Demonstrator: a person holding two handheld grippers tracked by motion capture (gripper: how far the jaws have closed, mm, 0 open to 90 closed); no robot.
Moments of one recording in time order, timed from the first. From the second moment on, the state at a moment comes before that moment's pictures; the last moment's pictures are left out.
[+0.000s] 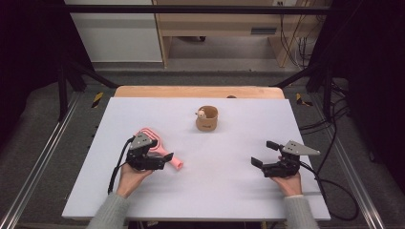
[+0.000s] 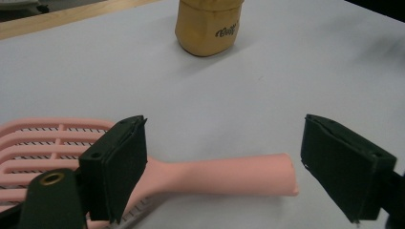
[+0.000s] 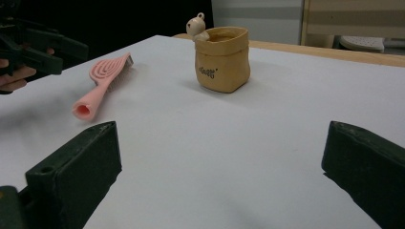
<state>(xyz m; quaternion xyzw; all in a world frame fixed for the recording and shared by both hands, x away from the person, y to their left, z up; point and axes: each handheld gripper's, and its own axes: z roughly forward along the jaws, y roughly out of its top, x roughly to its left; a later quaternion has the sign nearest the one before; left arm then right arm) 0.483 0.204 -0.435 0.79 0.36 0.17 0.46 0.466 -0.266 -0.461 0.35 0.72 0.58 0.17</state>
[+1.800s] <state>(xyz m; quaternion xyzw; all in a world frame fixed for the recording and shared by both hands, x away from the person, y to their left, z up) 0.493 0.172 -0.451 0.81 0.38 0.14 0.42 0.466 -0.266 -0.461 0.35 0.72 0.58 0.17</state>
